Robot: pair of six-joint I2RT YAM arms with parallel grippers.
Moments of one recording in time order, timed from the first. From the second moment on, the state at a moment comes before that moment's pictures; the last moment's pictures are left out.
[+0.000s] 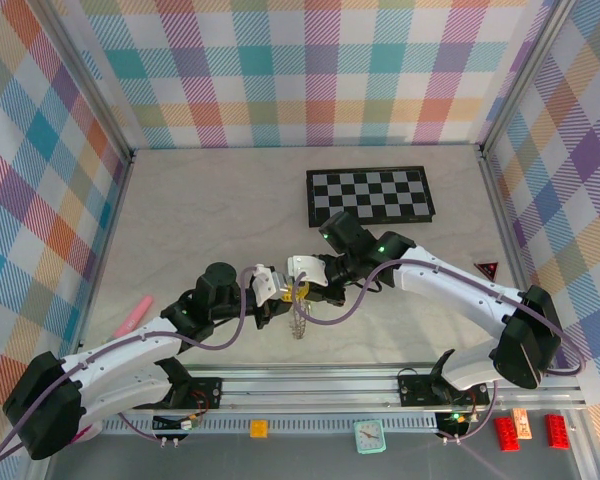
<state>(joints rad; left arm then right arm) -0.76 0.95 0.40 0.21 0.50 0.18 0.87 1.40 1.14 -0.72 -0.49 -0.69</state>
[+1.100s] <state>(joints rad) -0.76 0.95 0.28 0.49 0.50 0.10 0.75 1.35 0.87 -0.37 -0.72 -0.46</state>
